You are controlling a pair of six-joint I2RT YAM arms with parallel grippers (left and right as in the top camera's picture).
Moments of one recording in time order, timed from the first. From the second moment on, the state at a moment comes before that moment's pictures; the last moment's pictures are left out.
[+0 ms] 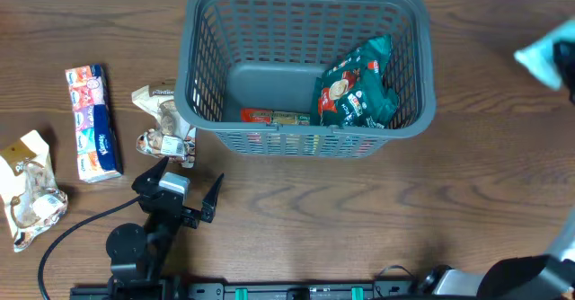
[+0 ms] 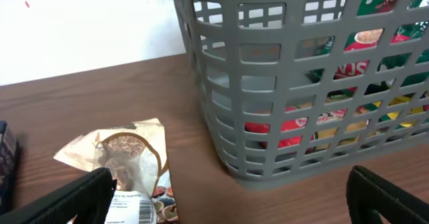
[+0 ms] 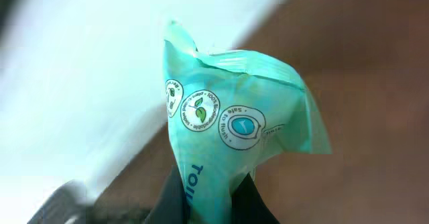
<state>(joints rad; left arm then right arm) 0.03 0.03 0.07 -0.23 0.36 0.13 -0.58 1.50 1.55 -0.65 -0.50 0.50</state>
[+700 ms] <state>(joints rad) 0.03 0.03 0.07 -0.23 0.36 0.13 0.11 1.49 1.78 -0.87 -0.47 0.27</state>
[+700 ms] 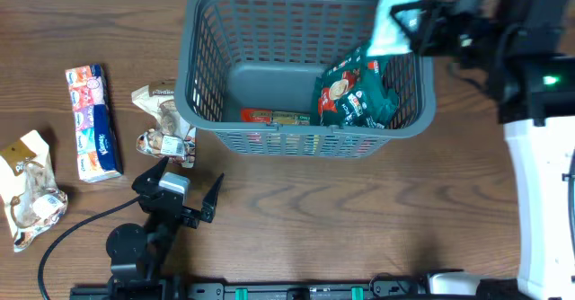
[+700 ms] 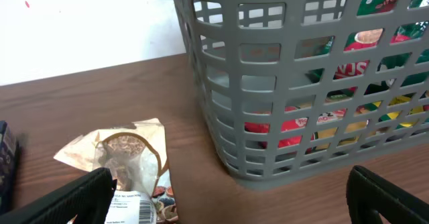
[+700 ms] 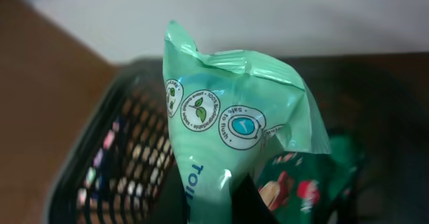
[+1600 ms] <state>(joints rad) 0.03 0.03 0.07 -0.23 0.36 0.13 0.20 1.77 1.79 -0.95 -0.26 0.20</state>
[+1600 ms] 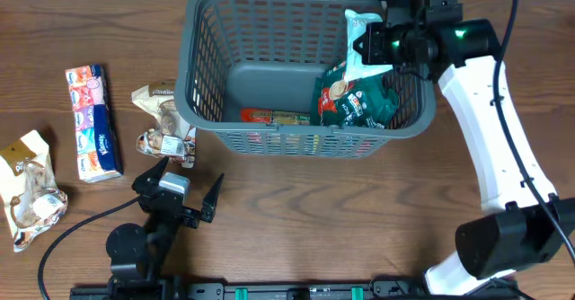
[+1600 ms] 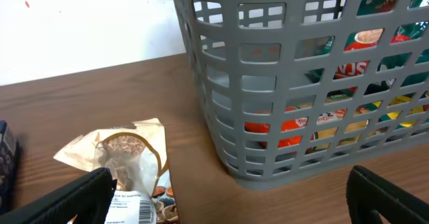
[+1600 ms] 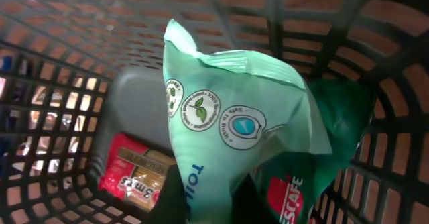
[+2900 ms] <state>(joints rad) 0.03 0.03 0.07 -0.23 0.36 0.13 -0.10 1.28 1.88 -1.04 0.02 0.17</state>
